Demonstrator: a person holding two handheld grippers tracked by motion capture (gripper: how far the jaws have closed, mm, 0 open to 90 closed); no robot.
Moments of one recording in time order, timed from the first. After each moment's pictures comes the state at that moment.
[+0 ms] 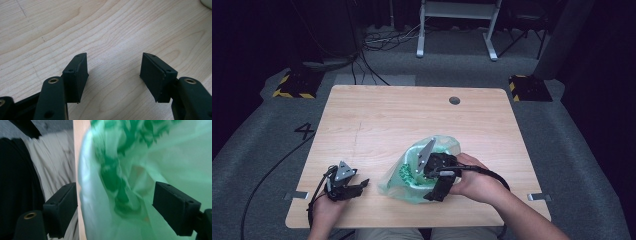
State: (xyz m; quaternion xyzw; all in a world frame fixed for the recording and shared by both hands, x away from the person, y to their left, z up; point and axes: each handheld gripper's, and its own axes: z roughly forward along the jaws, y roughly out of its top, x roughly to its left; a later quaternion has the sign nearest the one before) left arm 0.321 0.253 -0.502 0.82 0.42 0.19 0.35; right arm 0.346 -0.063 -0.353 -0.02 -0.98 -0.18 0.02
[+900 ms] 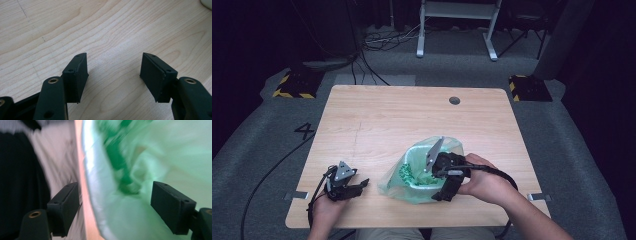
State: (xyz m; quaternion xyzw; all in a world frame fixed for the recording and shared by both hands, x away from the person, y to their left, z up) left arm 0.321 0.254 -0.503 0.81 0.42 0.19 0.35; right arm 0.345 -0.083 -0.345 -0.04 -0.98 -0.18 0.03
